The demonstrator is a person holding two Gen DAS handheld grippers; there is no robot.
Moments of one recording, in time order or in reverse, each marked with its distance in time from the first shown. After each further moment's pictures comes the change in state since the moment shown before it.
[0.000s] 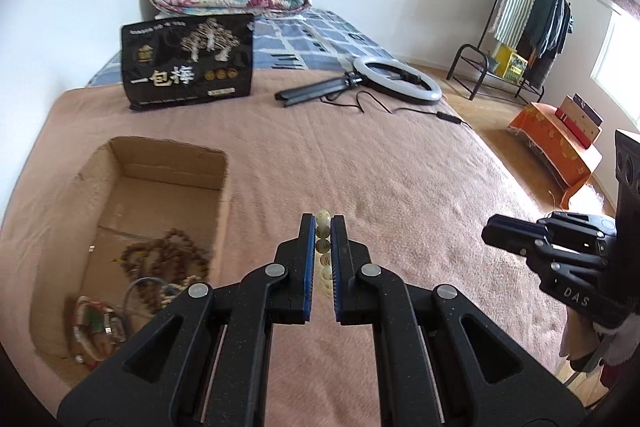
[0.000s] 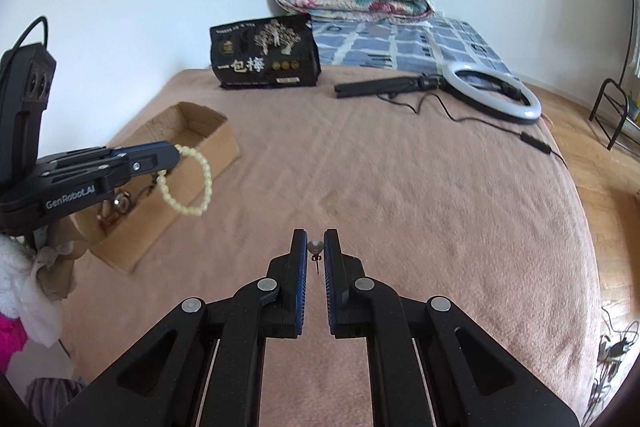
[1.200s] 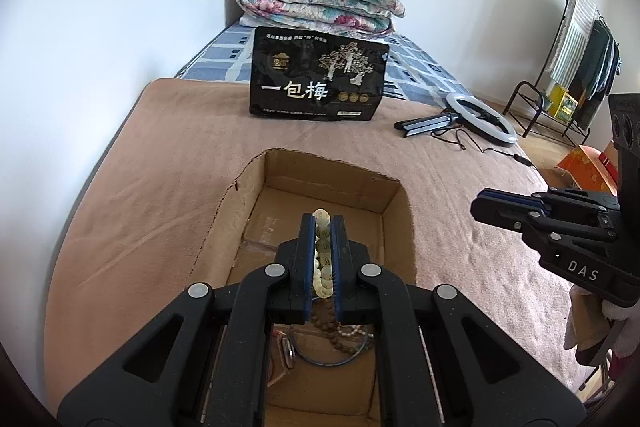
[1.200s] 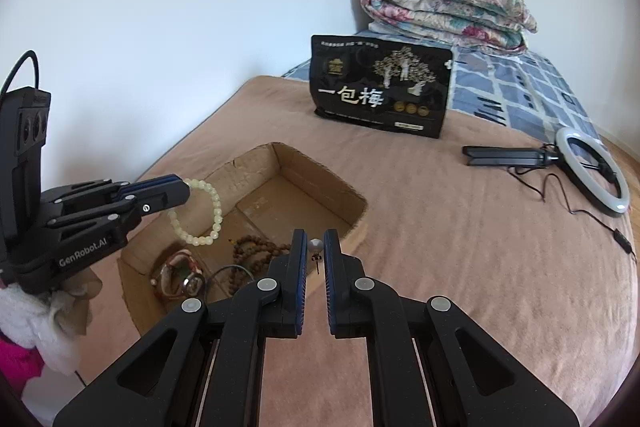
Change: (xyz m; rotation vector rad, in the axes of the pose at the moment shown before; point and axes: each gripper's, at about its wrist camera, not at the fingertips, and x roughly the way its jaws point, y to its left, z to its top) left arm -0.038 0.140 0.007 -0.132 -0.054 0.161; right arm 0.079 0.125 0.089 -0.139 0.009 0.169
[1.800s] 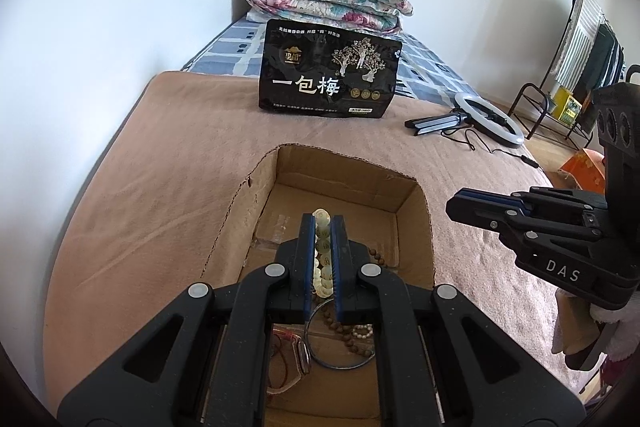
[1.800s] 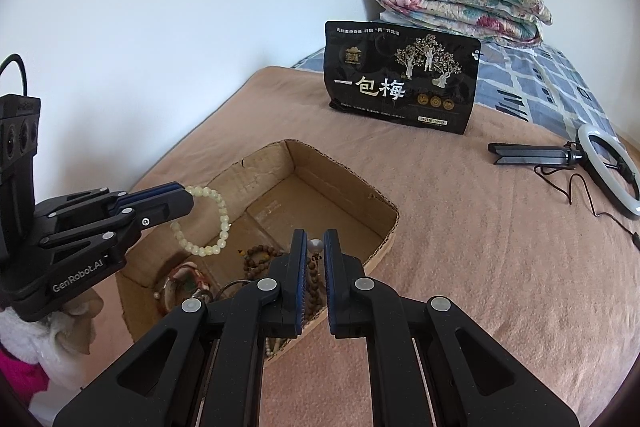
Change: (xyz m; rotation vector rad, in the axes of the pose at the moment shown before) left arm 0.008 0.013 -0.001 -0.014 0.008 0.008; right arm 0.027 0.013 0.008 0.005 0.027 0.025
